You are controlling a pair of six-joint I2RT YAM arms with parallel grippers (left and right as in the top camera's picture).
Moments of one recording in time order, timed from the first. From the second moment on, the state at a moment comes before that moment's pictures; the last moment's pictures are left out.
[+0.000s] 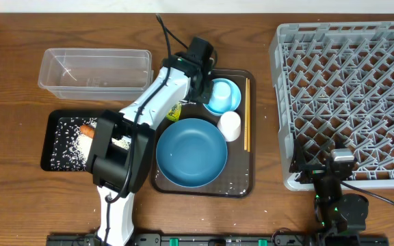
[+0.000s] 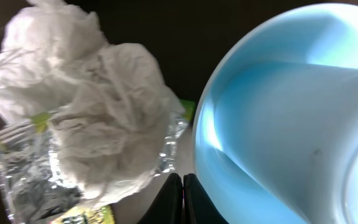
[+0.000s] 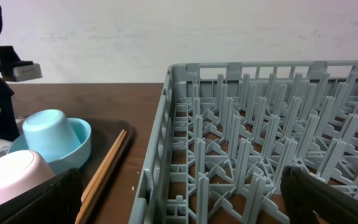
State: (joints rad) left arm -0.44 2.10 1.63 -0.79 0.05 -0.15; right arm 0.03 0.01 0.01 -0.07 -0.05 0.06
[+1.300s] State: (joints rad) left arm -0.42 2.06 1.63 -0.72 -0.09 -0.25; right arm 0.03 0.01 0.01 -0.07 -0.05 0.06
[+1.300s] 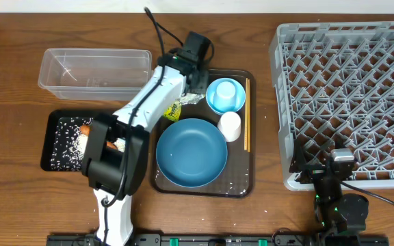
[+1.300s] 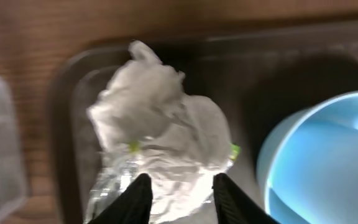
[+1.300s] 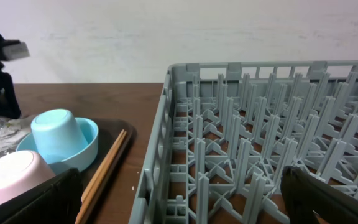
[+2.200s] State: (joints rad) left arm -0.41 2.17 1.63 -0.73 -0.05 -0.24; right arm 0.03 0.01 0.01 -0.07 -0.05 0.06
